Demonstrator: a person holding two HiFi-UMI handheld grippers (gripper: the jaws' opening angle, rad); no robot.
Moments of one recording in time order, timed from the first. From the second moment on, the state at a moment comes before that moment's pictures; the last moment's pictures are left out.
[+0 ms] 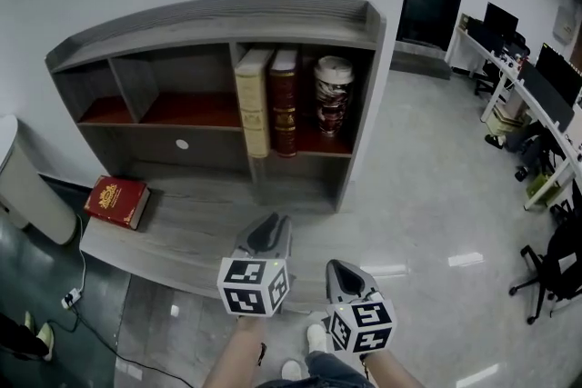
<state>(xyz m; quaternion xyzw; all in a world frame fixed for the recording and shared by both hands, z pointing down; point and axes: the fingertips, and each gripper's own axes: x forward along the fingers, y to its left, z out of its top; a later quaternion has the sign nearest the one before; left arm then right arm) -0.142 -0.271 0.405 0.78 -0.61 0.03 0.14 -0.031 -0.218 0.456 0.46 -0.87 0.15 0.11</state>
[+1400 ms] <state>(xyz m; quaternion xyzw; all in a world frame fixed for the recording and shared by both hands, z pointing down) -0.167 -0.423 0.354 0.71 -0.70 0.03 0.08 -0.024 -0.340 0.476 0.41 -0.88 0.19 0.12</state>
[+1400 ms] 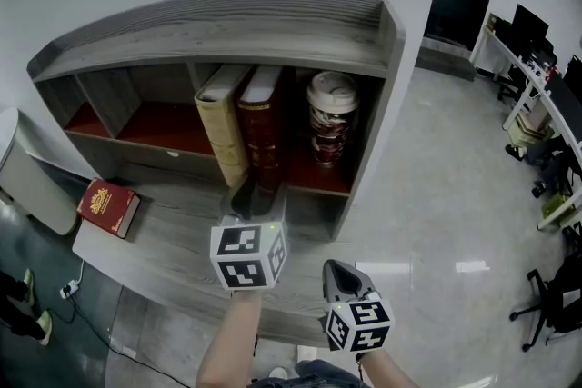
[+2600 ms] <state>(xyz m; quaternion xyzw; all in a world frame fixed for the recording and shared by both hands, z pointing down) -0.168 -0.464 0.341 0.67 -0.74 0.05 0.05 -0.018 -0.361 0.493 0.42 -0.87 0.23 0.13</state>
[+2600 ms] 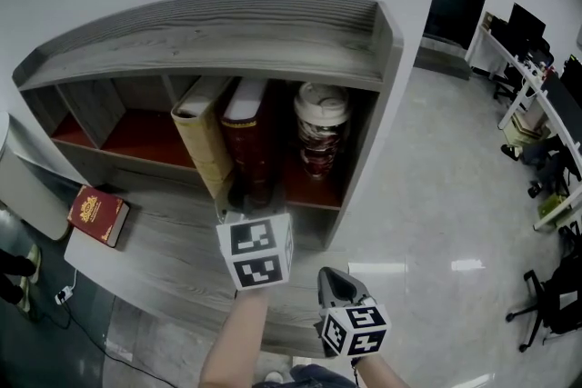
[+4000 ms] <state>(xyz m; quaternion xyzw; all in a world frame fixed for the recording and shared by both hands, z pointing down) -0.168 -0.504 0.340 0.65 -0.75 0.05 0.06 -0.014 -0.368 0.501 0.43 -0.86 0.24 0.14</state>
